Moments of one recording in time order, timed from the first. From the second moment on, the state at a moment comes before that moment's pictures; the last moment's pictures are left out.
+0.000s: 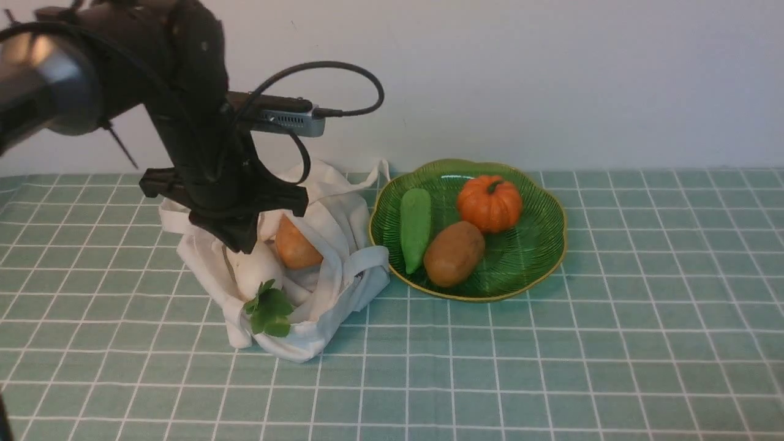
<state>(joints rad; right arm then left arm) 0.02 -0.01 0.03 -0.02 0.36 0.03 -0.31 1.92 -1.64 0.08 1.21 -0.20</state>
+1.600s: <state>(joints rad) 0.02 -0.01 0.03 -0.02 0.36 0.03 -0.32 2.17 -1.78 0.16 1.21 -0.40</state>
